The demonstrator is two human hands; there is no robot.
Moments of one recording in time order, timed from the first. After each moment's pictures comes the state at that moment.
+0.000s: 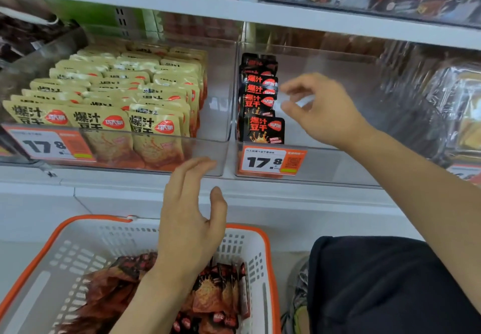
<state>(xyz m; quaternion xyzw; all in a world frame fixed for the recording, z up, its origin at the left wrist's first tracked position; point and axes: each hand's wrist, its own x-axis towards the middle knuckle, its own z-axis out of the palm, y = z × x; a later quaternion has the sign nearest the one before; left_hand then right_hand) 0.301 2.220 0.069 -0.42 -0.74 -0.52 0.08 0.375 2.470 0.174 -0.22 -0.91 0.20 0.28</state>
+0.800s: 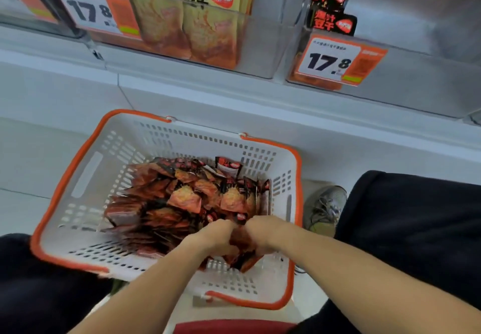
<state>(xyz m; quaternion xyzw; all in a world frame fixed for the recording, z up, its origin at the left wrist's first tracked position) 0.354 2.119 -0.166 -0.45 -0.74 -0.08 -0.49 0.442 2.250 -0.116 -0.01 -0.89 0.09 -0.45</state>
